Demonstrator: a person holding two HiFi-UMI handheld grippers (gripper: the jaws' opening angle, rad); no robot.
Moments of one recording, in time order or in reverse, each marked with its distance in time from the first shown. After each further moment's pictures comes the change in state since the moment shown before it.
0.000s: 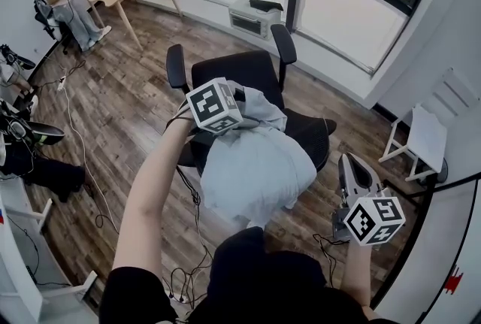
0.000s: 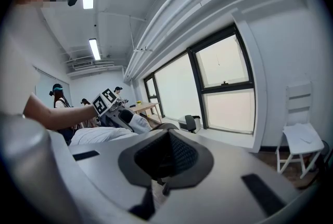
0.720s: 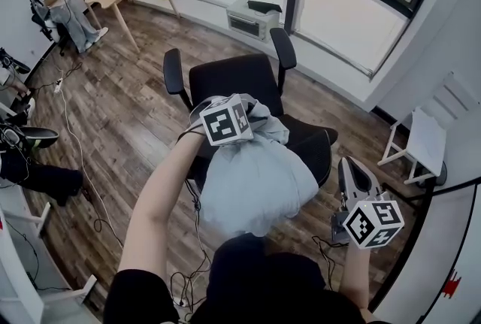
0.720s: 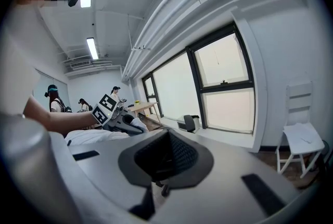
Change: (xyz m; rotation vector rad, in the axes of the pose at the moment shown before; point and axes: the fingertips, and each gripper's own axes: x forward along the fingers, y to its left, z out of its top) left arm 0.034 0.020 0.008 0.178 -0.027 0.063; right arm 0.027 -0.005 0.007 0.004 0.008 -0.016
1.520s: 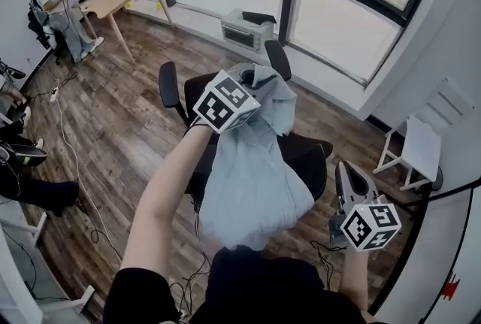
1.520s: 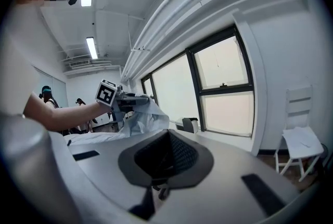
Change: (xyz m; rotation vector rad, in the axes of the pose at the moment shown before) left arm -0.071 0.110 0.092 -0.179 -0.408 0.356; right arm 0.012 -0.001 0.016 -0.018 -0.019 -0.017
